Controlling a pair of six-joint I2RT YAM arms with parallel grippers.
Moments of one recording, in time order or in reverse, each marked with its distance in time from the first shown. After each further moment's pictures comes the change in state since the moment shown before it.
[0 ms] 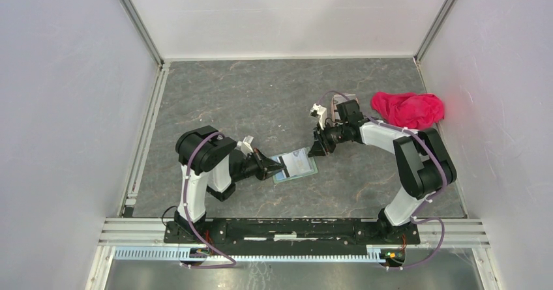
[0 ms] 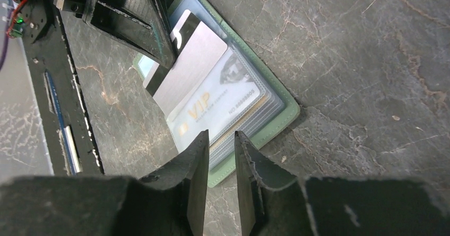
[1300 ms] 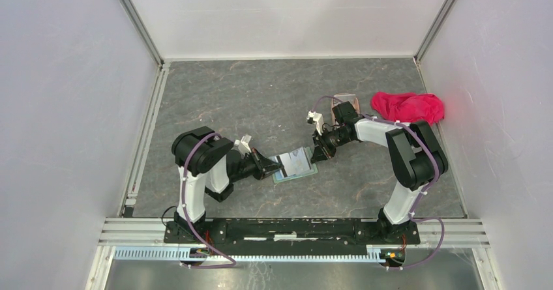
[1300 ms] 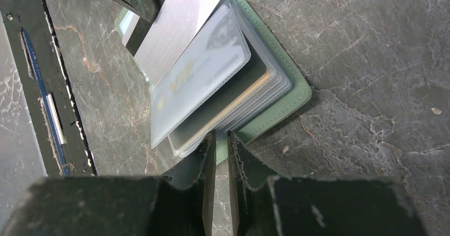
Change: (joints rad) left arm 0.018 -0.037 -0.027 -0.007 -0.010 0.075; right arm 0.011 0.099 0.053 -0.152 0.009 -0.161
